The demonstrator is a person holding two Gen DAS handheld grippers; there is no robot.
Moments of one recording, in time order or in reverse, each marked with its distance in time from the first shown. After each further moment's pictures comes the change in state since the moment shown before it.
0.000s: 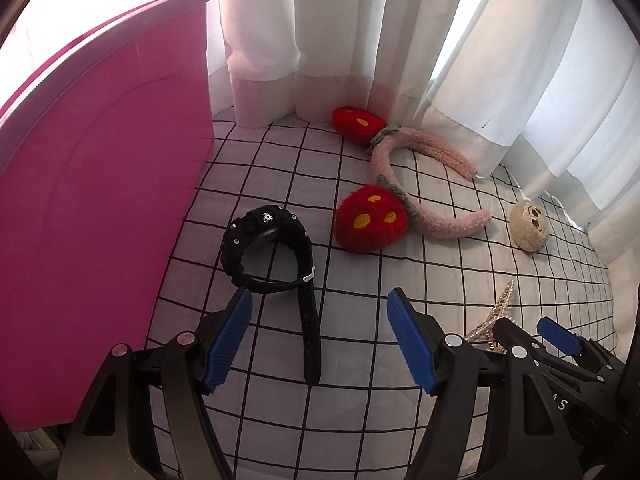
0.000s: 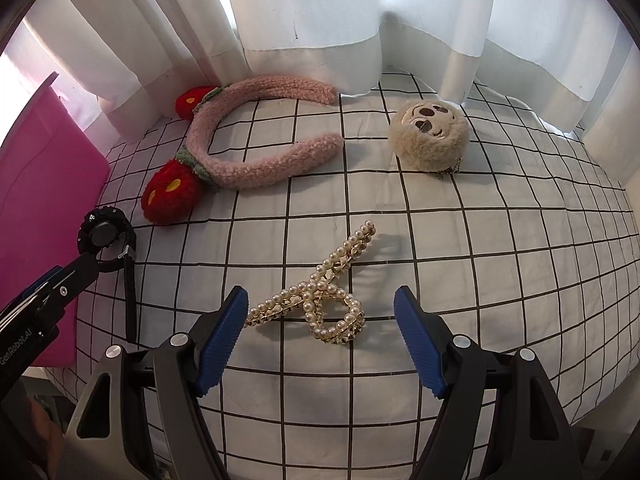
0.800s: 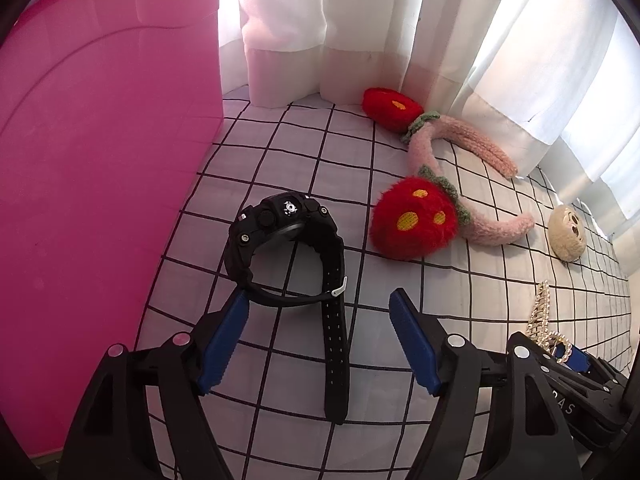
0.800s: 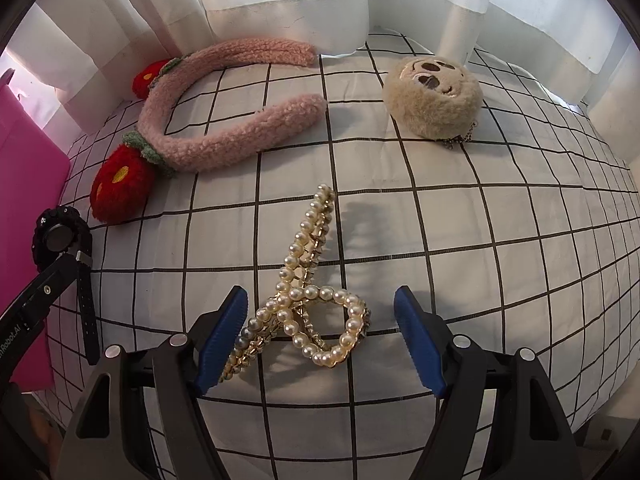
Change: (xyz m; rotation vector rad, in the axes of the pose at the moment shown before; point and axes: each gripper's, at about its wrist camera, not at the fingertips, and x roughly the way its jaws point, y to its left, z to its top) left arm 0.044 0.012 0.002 -0.027 0.018 0.045; right arm 0.046 -0.005 0.003 0.047 0.064 -0.061
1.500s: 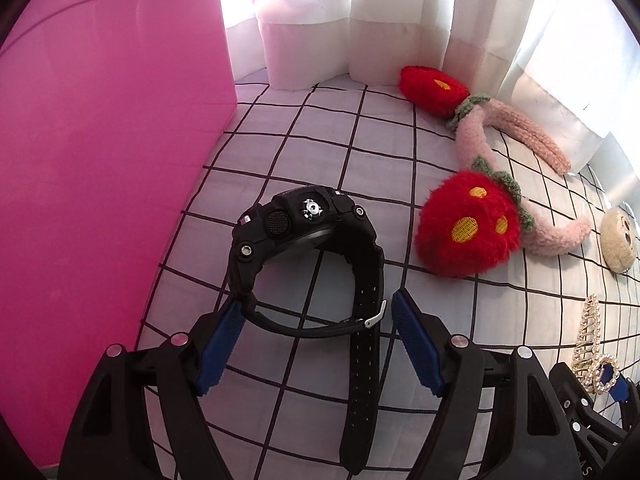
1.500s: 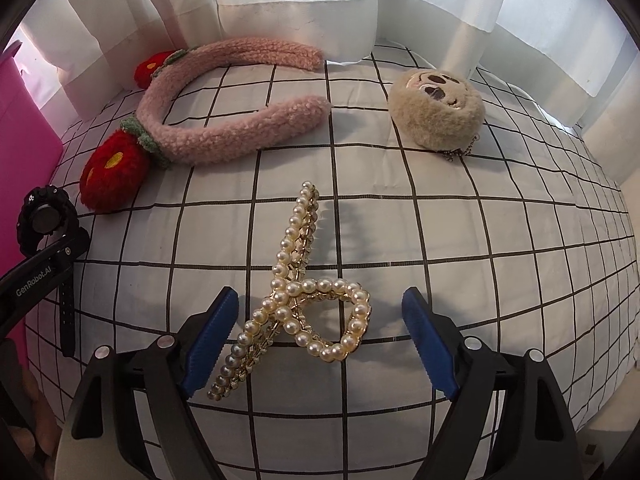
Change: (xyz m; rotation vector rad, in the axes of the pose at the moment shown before) left arm 0.042 -0.002 0.010 -0.013 0.027 0.126; right arm 0.005 0.008 -0.005 -0.059 -0.053 -0.060
